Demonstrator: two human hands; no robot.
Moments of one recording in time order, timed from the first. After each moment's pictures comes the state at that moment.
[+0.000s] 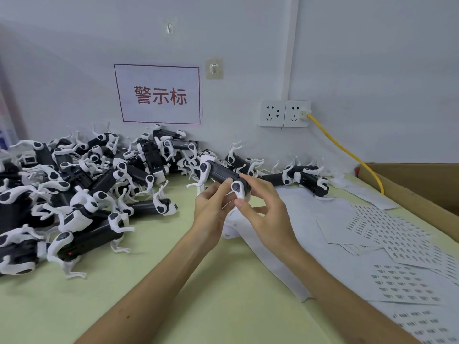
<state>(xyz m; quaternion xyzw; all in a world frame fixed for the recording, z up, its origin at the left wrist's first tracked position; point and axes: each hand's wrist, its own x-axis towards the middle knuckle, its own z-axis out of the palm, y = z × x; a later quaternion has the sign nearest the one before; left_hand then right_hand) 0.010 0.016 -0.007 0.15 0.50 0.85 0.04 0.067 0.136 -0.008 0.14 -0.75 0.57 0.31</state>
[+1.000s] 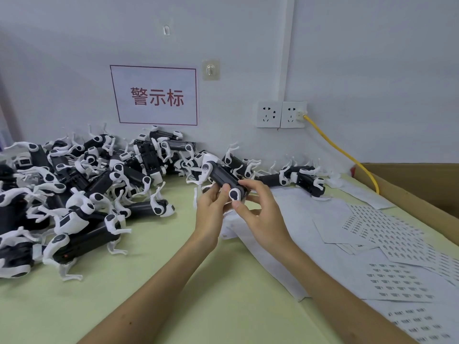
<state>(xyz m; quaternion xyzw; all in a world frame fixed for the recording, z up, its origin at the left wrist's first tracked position) 0.006 0.022 -0.018 0.18 0.61 0.77 -0.05 0.058 0.137 -0.014 0.11 -0.76 0.58 0.29</state>
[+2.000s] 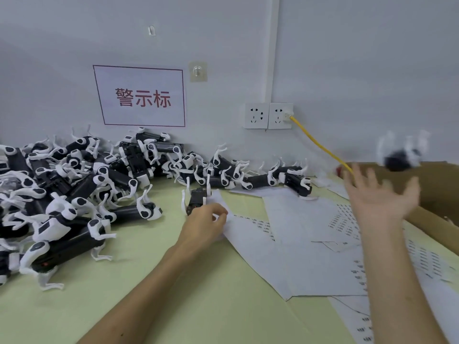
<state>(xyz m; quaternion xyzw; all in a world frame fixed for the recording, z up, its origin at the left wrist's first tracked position) -0.008 0.015 -0.035 0.21 0.89 0.39 -0.08 0.094 0.319 0.031 -0.01 -0.10 0.92 0.37</state>
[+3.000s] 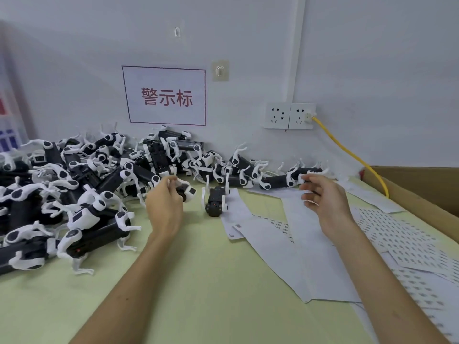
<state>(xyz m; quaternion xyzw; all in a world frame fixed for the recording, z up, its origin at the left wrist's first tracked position) -0.053 -0.062 -0.024 -0.01 0.81 0.45 -0.38 0.057 0.227 0.025 -0.12 -0.59 0.76 0.24</state>
